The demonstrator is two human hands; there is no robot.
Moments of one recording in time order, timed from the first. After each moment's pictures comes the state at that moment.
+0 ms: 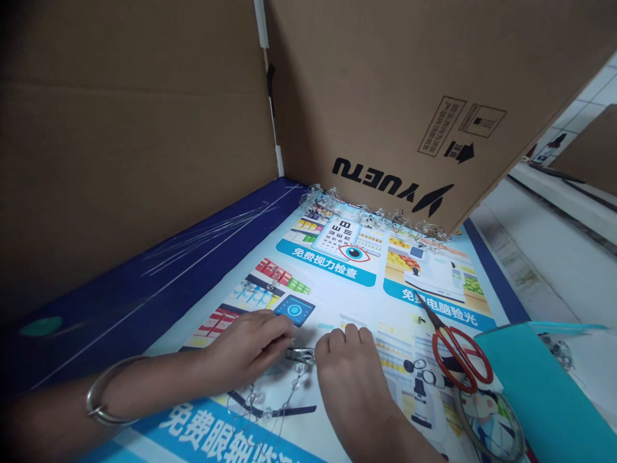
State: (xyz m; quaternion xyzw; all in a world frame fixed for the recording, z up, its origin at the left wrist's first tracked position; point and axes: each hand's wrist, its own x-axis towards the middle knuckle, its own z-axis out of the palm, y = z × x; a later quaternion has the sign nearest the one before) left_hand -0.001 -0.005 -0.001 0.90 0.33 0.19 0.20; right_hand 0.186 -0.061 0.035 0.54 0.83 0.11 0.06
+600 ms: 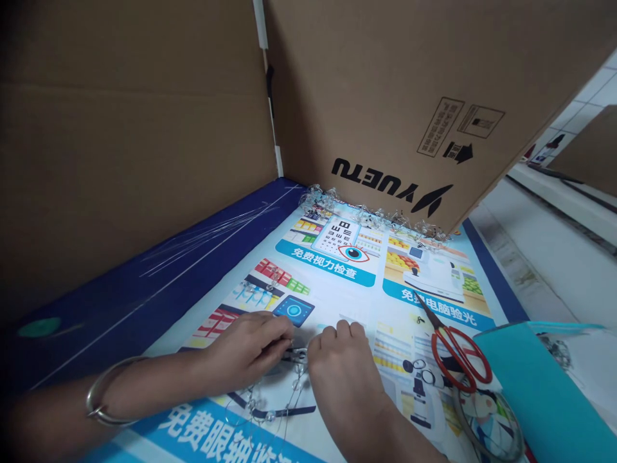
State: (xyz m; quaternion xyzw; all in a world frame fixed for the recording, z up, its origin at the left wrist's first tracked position) left_hand 0.002 -0.004 -0.001 0.90 0.33 0.20 0.18; right_hand 0.177 -0.055 0.045 0.52 0.84 0.09 0.09
